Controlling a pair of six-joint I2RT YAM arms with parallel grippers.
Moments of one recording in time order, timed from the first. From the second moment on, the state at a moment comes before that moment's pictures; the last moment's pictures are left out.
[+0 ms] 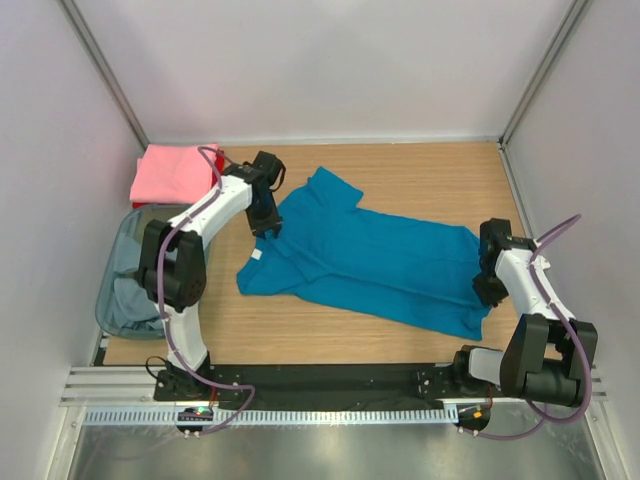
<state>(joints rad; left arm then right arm) -0.39 1.91 1.56 -0.94 -0.09 -0.66 -0.18 1.23 0.76 -0.98 0.45 0.95</state>
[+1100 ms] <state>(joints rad) -0.41 1.60 0.98 -0.80 0.04 -0.68 -0.18 1.51 0.78 -0.96 0.26 0.79</state>
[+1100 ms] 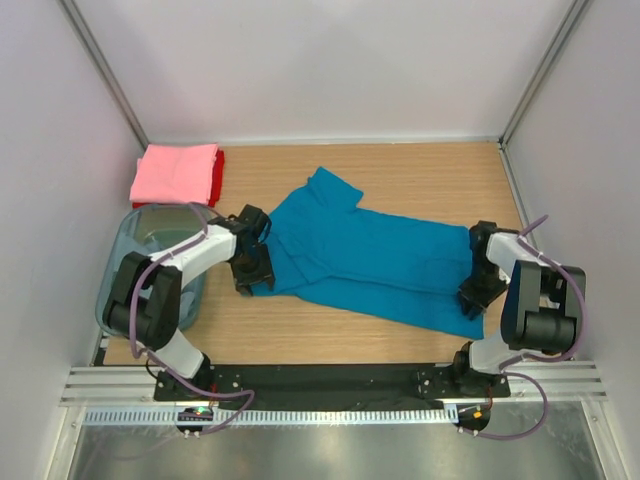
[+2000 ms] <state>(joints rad) -0.46 1.50 0.93 -0.82 0.06 -0.67 -0.18 1.42 0.94 -1.11 0.31 0.82</state>
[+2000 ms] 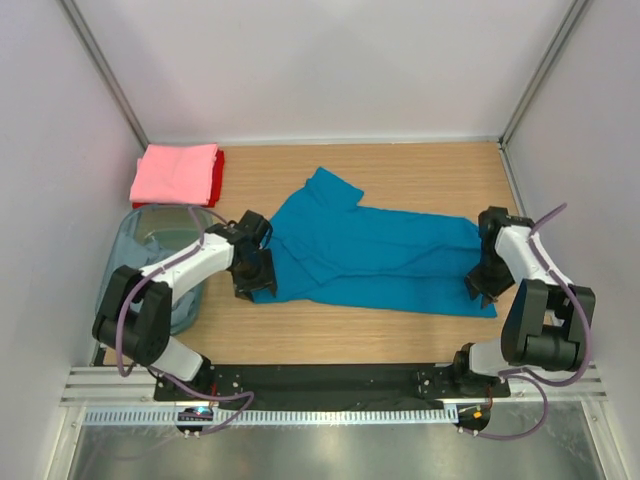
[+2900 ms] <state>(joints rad) -0.46 1.62 0.94 -0.91 -0.02 -0.59 -0.20 1.42 0.85 -1.09 0.40 0.95</state>
